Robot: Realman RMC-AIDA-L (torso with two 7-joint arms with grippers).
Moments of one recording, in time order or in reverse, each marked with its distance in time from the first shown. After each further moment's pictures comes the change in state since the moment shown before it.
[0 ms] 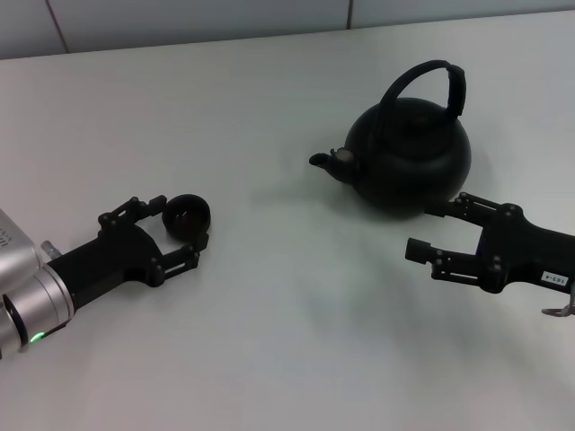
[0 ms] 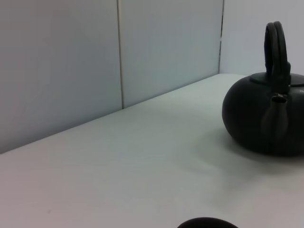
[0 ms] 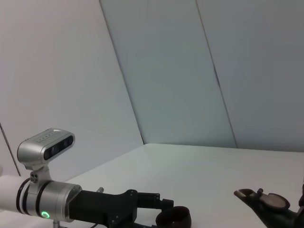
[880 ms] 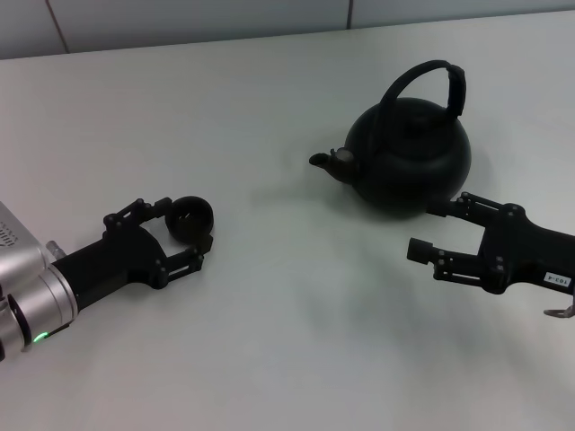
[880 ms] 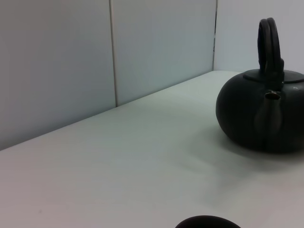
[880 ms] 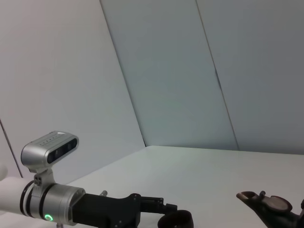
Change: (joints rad) left arm -0.009 0.000 0.012 -0.004 0.005 -0.004 -0.002; right arm -0.005 0.000 0.000 -0.005 0.005 -0.012 0.001
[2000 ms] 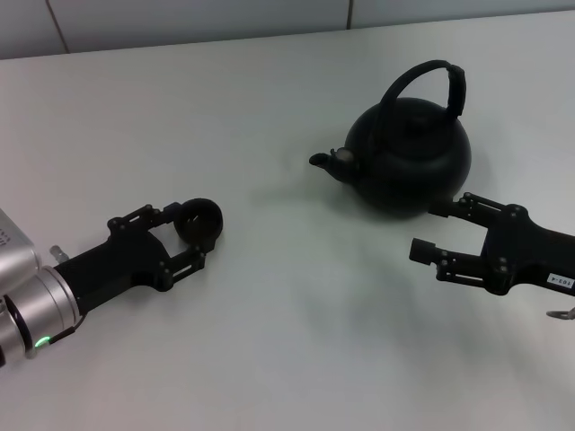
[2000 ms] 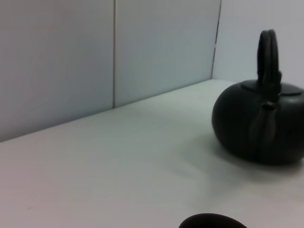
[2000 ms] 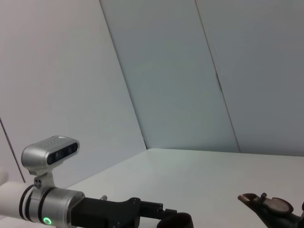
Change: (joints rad) left arm 0.006 0.000 0.003 -0.009 -0.006 0.042 -0.053; right arm -0.003 -0.002 0.009 0.003 -0.002 -0.013 0.002
